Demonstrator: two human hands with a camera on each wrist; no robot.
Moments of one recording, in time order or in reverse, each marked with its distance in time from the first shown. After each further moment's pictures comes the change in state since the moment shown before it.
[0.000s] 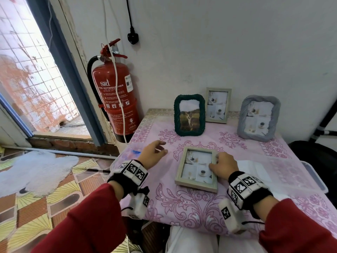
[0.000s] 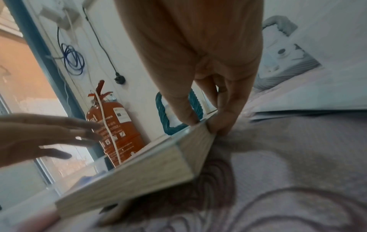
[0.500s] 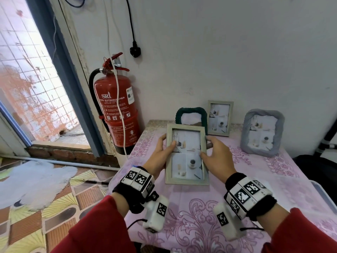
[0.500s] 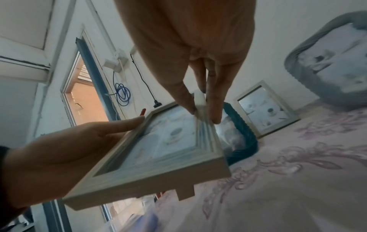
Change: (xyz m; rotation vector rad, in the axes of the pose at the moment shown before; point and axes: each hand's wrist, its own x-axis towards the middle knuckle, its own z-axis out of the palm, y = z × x) left_hand 0.017 0.042 0.001 -0.743 -0.018 -0.016; right_hand 0.001 -0.066 -0.034 0.325 0.292 -0.316
